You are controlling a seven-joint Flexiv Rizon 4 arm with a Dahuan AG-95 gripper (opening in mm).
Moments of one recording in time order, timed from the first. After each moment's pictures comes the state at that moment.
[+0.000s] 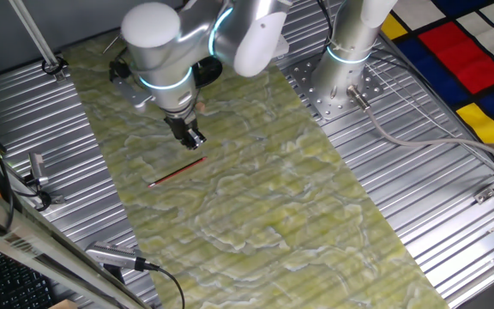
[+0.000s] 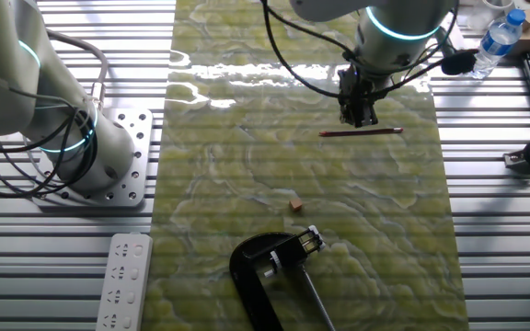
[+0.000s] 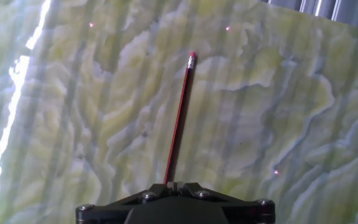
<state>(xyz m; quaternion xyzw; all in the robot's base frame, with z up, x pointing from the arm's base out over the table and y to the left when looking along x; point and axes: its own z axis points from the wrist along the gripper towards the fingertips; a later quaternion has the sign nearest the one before) 0.513 0.046 0.085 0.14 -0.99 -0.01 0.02</state>
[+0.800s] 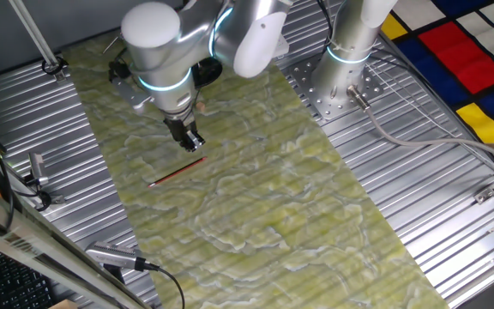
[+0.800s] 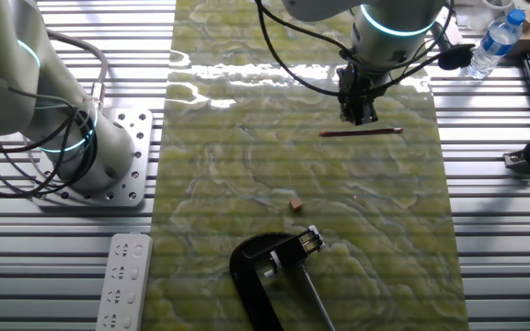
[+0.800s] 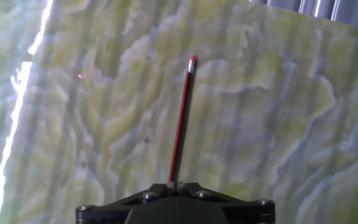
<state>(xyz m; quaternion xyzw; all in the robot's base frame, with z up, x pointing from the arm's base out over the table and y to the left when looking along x) 0.528 0.056 0.078 0.12 -0.99 -0.02 0.02</state>
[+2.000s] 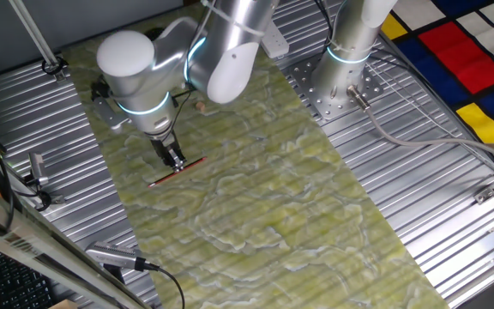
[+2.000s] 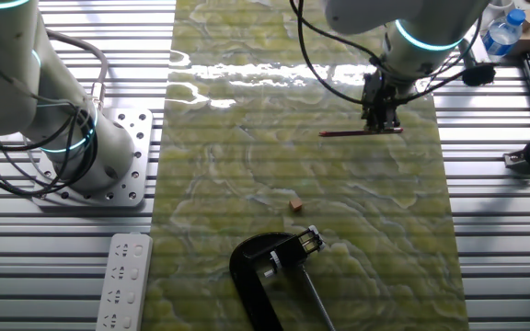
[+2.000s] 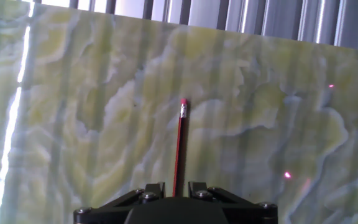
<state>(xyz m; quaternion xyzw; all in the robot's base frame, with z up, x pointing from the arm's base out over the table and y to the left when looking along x) 0.572 0.058 0.040 0.08 -1.00 -0.02 0.02</state>
